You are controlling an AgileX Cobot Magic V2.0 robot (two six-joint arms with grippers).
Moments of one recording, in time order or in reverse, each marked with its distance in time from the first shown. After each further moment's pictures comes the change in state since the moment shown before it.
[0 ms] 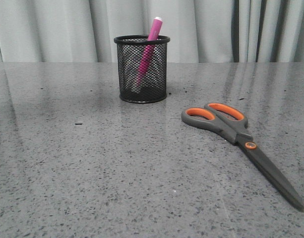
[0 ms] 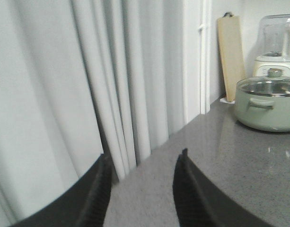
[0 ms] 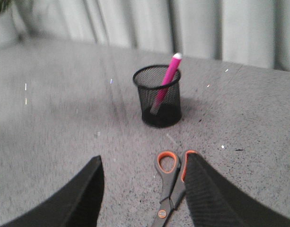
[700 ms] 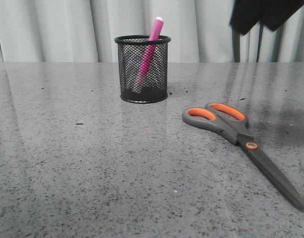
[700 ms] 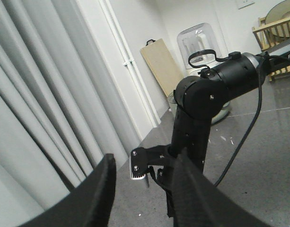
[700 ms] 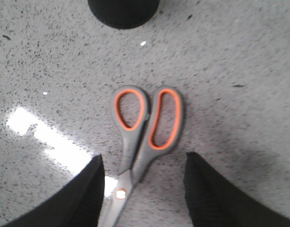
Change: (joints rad) left arm -0.258 -0.654 0.202 0.571 -0.068 -0.466; right arm 0.265 0.851 -0.543 -0.543 0.358 0.464
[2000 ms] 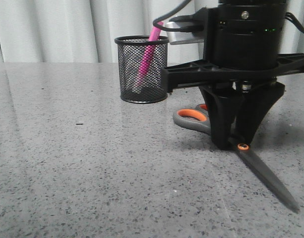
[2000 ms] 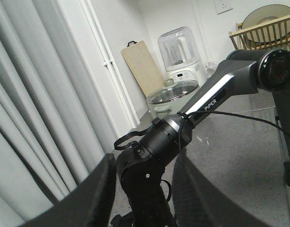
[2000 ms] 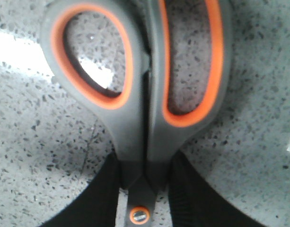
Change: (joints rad) left arm -0.099 -0.051 0.067 0.020 -0.024 -0.035; right arm 0.066 0.358 -0.027 -0.040 0.139 0.344
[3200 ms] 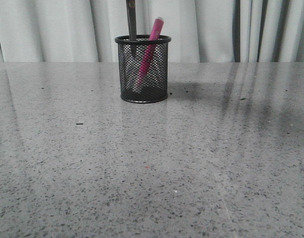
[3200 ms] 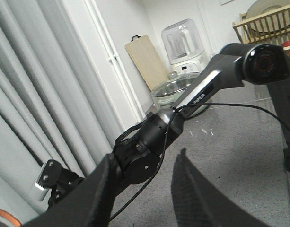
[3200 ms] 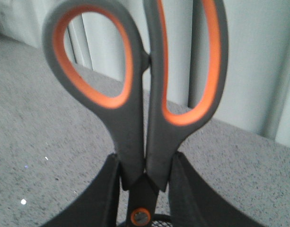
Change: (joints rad) left arm 0.000 -0.070 0.002 0.124 0.032 -0.100; right arm -0.070 0.027 -0.010 -0.328 -1.318 0.004
